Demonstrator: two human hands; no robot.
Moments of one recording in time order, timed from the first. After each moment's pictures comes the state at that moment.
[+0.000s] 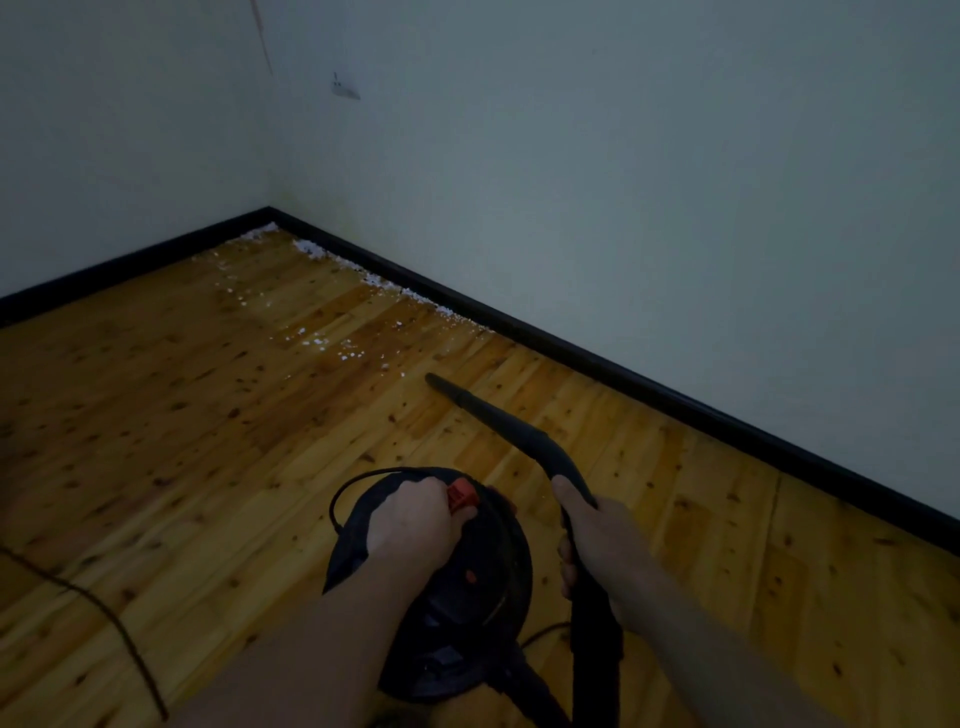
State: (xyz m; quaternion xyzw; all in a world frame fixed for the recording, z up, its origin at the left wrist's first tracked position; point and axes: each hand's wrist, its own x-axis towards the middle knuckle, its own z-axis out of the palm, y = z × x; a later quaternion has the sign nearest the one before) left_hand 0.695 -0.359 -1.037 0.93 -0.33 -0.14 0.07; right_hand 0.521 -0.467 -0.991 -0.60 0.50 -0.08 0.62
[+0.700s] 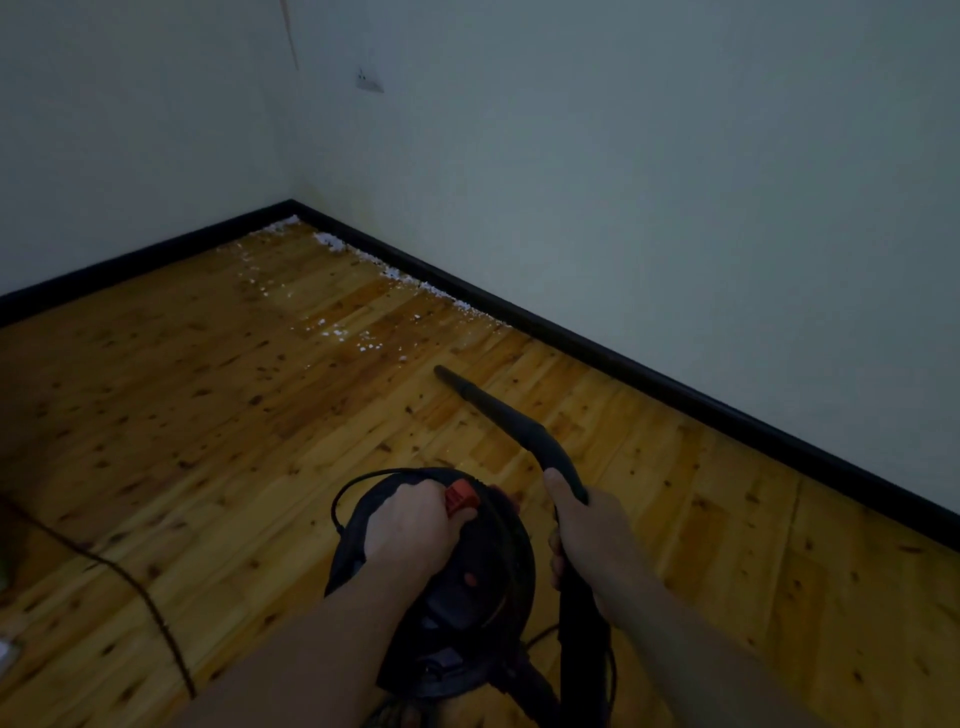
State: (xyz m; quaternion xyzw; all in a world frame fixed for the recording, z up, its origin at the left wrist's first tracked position) left_hand 0.693 -0.328 -1.041 0.93 -0.31 -0.14 0.09; right_hand 0.536 -0.441 -0.999 -0.63 0.48 -0.10 0.60
